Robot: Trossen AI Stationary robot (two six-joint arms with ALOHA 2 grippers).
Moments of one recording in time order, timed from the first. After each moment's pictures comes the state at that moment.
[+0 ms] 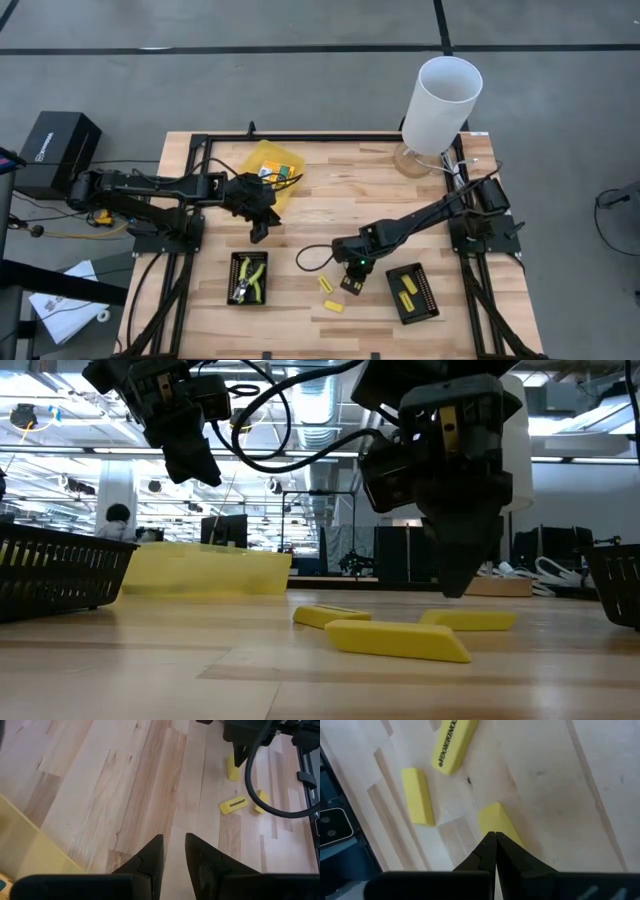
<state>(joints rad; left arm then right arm) 0.09 1.13 0.74 -0.42 0.13 -0.26 0.25 1.89 1.13 -0.43 -0.32 0.77</state>
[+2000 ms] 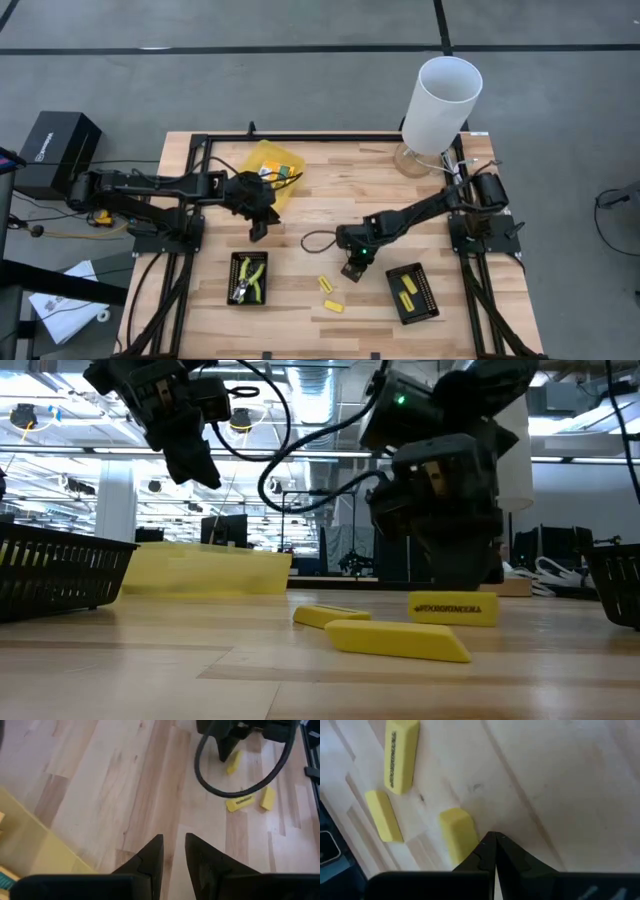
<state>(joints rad) 0.11 1.13 0.74 -0.43 0.13 -0.21 0.16 1.89 1.01 -0.34 -0.34 0.79</state>
